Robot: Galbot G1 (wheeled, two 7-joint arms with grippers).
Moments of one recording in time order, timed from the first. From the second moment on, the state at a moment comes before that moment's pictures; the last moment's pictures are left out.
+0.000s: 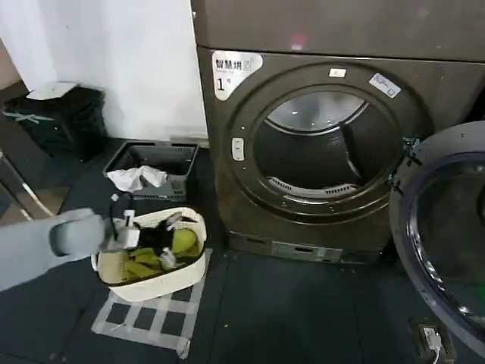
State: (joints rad) left arm -0.63 -0.40 1.63 -1.73 -0.45 -0.16 0.39; right arm -1.59 1.01 2.43 1.71 0.25 -0.12 -0.29
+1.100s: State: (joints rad) left arm -0.68 -0.34 1.73 -1.50 -0.37 -0.10 0.49; right arm -1.58 1.01 2.42 1.68 0.24 -0.11 -0.29
